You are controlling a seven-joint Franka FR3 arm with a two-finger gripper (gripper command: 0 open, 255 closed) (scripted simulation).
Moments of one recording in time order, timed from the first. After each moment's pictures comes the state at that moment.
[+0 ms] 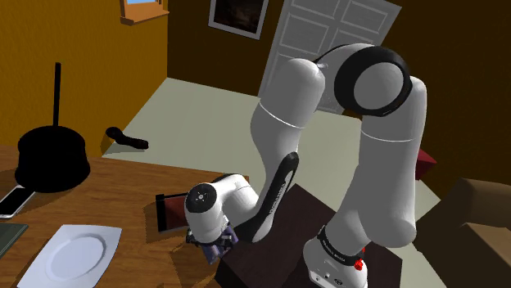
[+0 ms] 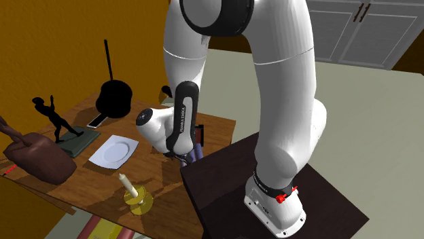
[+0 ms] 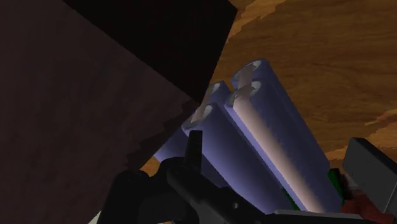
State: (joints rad) arm 0.36 0.44 0.25 -2.52 -0.77 2.68 2.27
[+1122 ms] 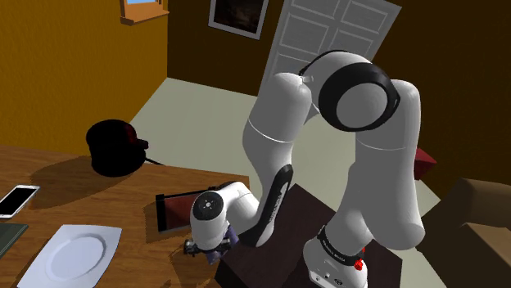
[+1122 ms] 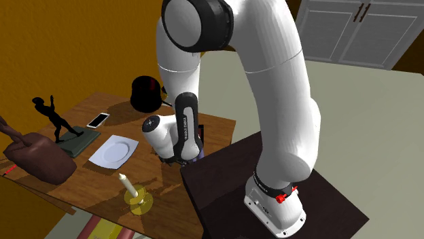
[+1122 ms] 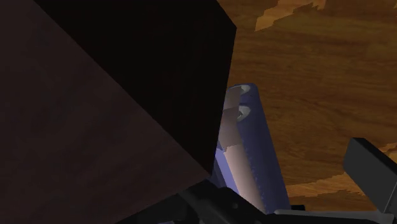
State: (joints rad) arm 0.57 0.52 0.03 -2.52 -0.82 2.88 2.13
